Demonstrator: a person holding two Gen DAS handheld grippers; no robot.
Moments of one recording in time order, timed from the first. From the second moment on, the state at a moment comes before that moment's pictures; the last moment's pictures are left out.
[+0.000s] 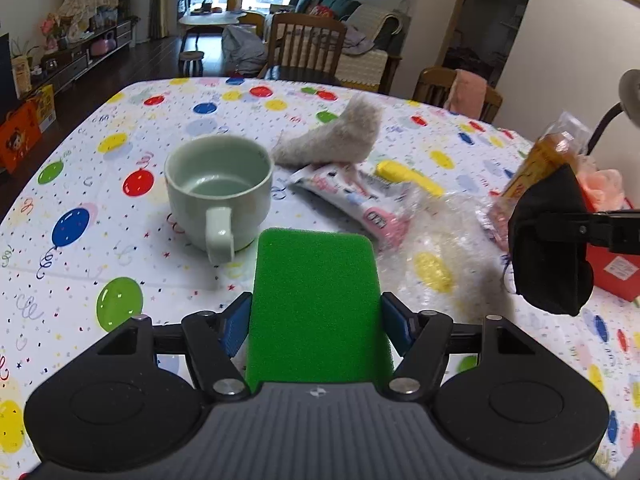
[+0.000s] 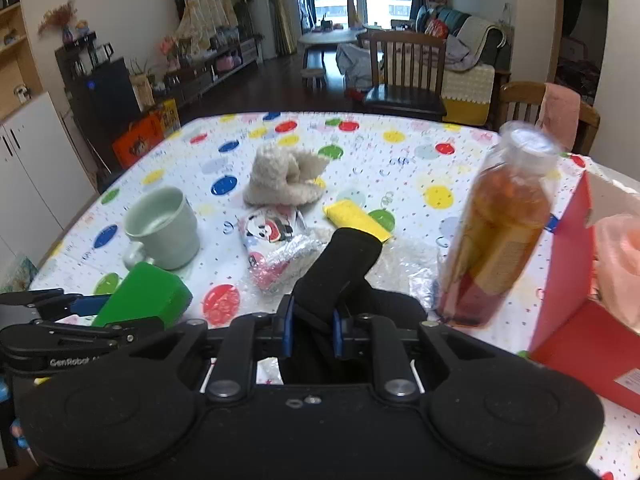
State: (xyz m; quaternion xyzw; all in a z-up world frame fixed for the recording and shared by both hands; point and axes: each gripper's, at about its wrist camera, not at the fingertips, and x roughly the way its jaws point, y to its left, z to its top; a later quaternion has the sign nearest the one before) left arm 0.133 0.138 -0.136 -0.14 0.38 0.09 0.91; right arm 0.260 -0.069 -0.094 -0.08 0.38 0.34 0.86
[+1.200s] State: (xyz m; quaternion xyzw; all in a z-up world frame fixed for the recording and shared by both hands) left arm 0.209 -0.033 0.012 -0.08 0.35 -0.11 0.93; right arm 0.275 -0.296 0.017 0.07 0.35 0.27 0.89
